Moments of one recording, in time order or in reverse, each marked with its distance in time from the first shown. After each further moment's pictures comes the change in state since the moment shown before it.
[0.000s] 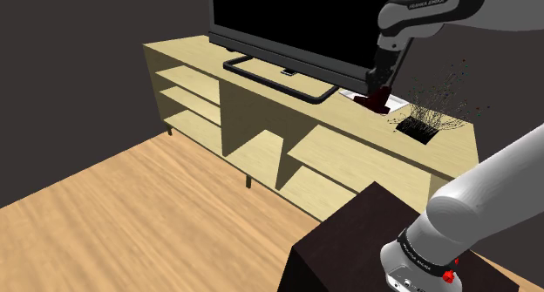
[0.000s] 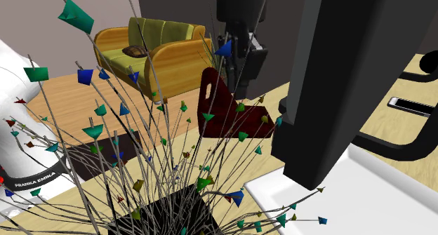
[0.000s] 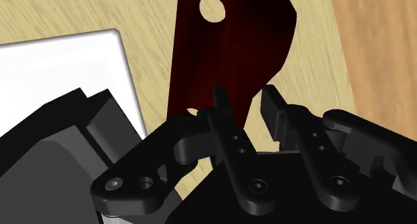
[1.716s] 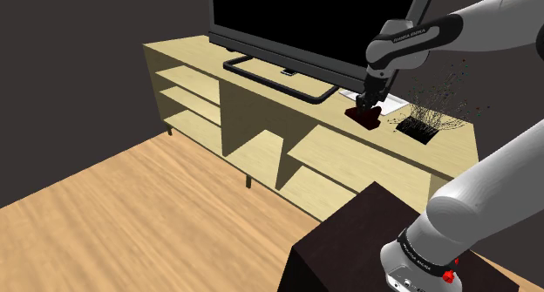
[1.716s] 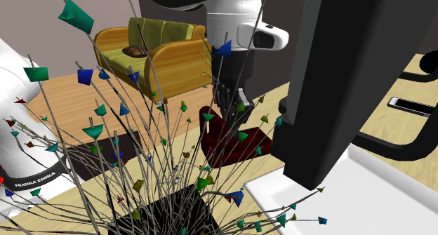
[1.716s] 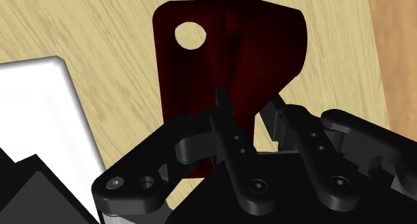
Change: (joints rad) arm 0.002 0.029 -0.002 -0.212 0.000 0.245 0.021
